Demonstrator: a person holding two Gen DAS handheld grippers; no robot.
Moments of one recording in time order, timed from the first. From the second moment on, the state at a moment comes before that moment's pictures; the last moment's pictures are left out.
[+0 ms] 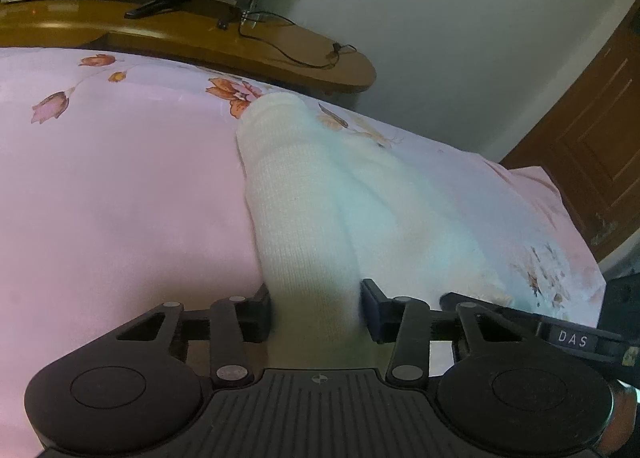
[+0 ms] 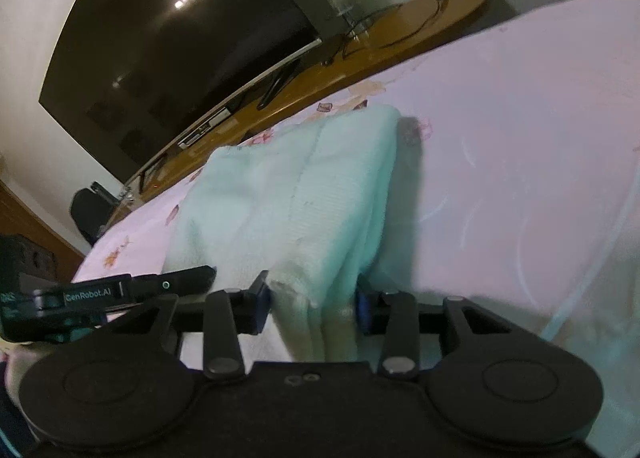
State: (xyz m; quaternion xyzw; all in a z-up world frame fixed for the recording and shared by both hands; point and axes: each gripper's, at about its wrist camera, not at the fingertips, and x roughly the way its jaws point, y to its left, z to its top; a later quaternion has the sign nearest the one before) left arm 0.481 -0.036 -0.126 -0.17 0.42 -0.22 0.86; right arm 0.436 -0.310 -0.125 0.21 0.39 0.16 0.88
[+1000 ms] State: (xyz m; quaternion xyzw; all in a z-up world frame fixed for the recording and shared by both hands) left arm 0.370 0.126 -0.023 -0.19 0.33 -0.17 0.91; right arm 0.398 -0.168 -0.014 0.12 0.31 0.25 0.91
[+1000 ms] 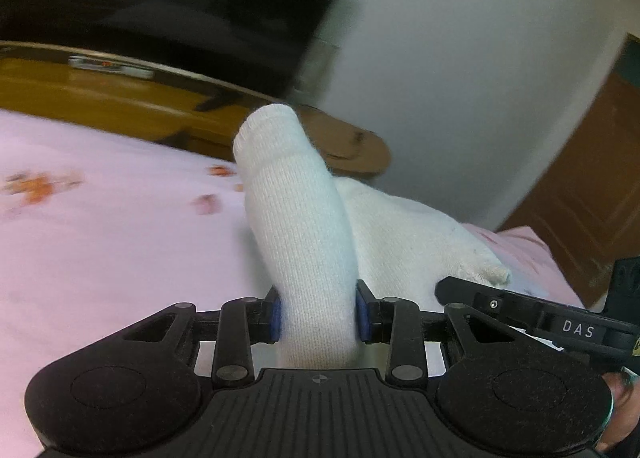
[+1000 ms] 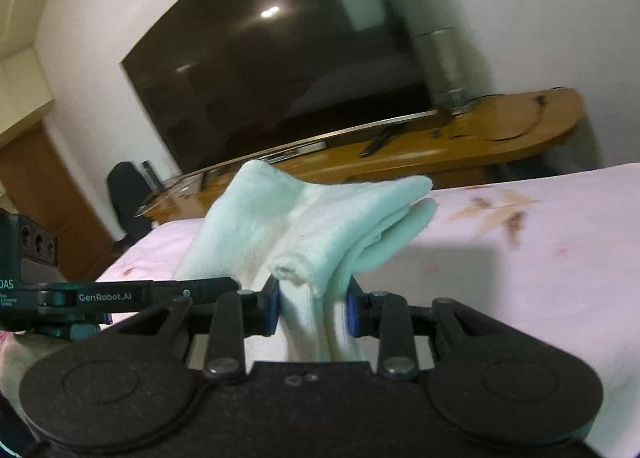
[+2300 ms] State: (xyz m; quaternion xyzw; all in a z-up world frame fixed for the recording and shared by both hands) left arm 0.345 0.263 -0.133 -0.24 0.33 -0.04 0.91; right arm 0.465 -0.017 -0.137 -0.02 0.35 0.34 0.87
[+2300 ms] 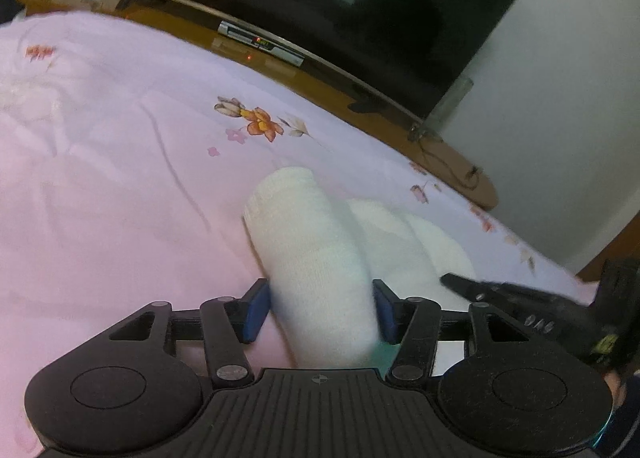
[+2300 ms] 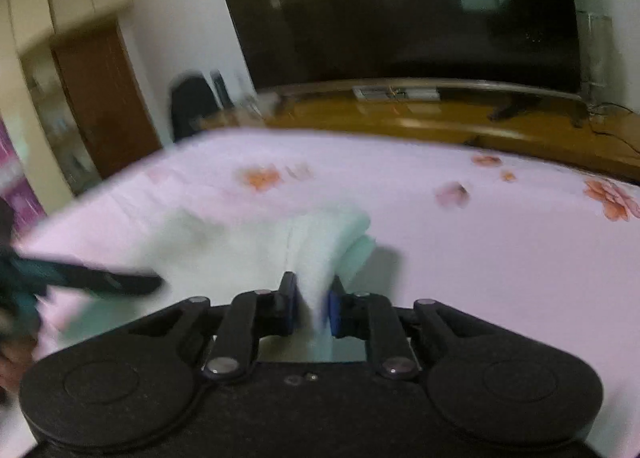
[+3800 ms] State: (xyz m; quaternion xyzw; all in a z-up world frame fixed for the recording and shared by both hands) left arm -0.001 0.110 0.009 -0.11 0.30 0.08 0.94; right arm 0.135 -0.126 -0.005 0.03 0.35 0.25 0.90
